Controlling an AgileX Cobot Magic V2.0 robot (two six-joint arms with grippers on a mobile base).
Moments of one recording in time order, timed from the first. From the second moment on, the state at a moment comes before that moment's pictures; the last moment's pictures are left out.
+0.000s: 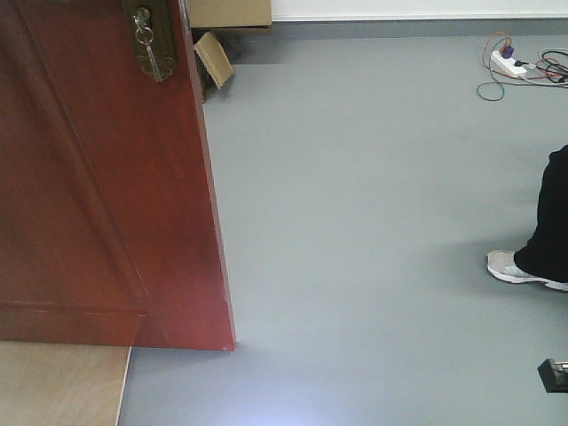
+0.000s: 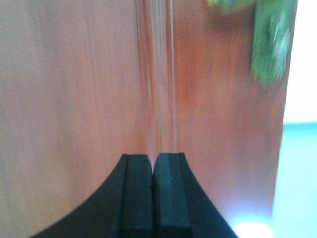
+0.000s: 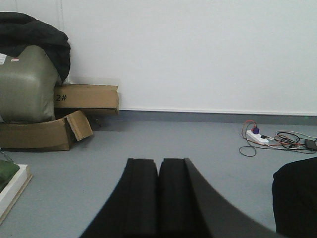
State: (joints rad) left arm 0.05 0.07 0.00 -0.02 0.01 0.04; right arm 0.01 -0.01 0.03 -0.01 0.13 -0.05
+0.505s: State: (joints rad) left arm 0.00 -0.01 0.03 0.01 -0.05 0.04; right arm 0.01 -0.01 0.03 -0.01 0.13 -0.05
